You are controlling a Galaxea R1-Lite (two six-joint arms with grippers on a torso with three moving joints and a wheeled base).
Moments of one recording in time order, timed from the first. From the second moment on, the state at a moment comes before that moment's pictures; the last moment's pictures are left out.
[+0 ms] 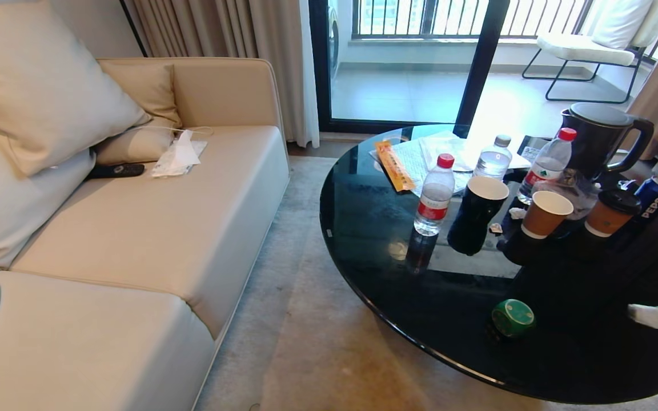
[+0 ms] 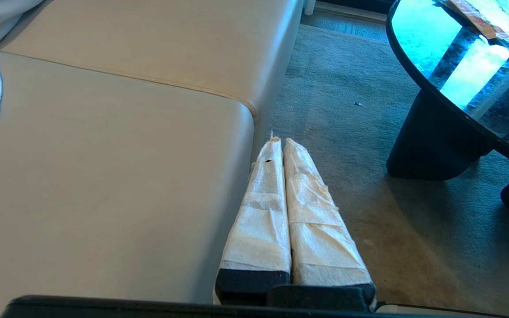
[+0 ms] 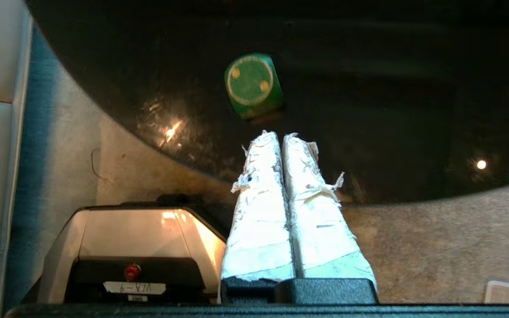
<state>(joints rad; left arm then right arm) 0.00 0.00 0.00 0.01 0.03 -0.08 0.04 1.09 -0.61 0.11 0.06 0.12</state>
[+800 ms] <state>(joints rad) 0.00 0.00 0.00 0.01 0.03 -0.08 0.10 1.69 -0.66 -0.26 0.06 0.16</state>
